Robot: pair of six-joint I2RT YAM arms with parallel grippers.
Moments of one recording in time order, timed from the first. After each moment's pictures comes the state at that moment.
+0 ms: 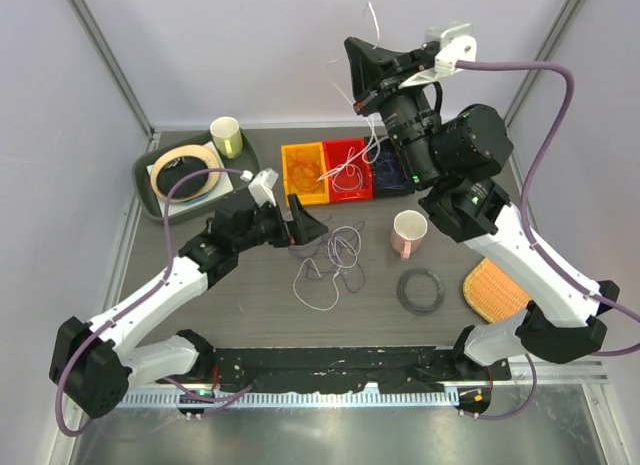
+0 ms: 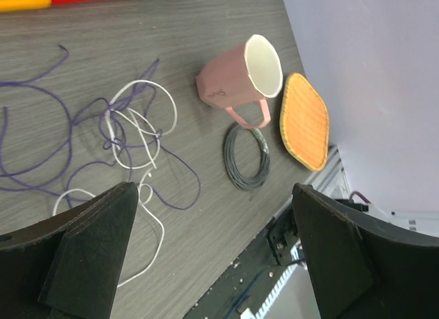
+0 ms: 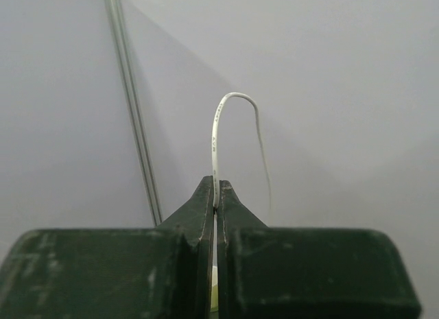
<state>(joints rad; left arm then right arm) -0.60 1.10 0.79 -0.05 0.30 -0.73 0.95 1.39 1.87 0.16 0.41 -0.14</state>
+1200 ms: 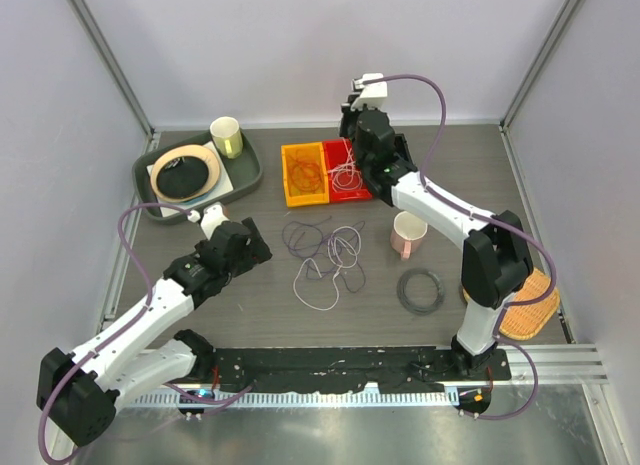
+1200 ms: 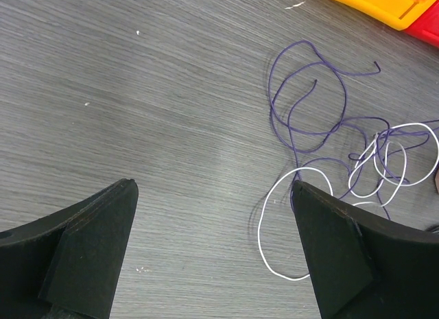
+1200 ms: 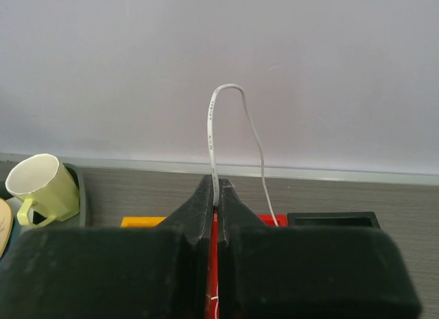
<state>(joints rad) -0.60 0.92 0.67 -0.55 -0.40 -0.90 0.60 1.79 1.49 0.38 0.47 0.07</state>
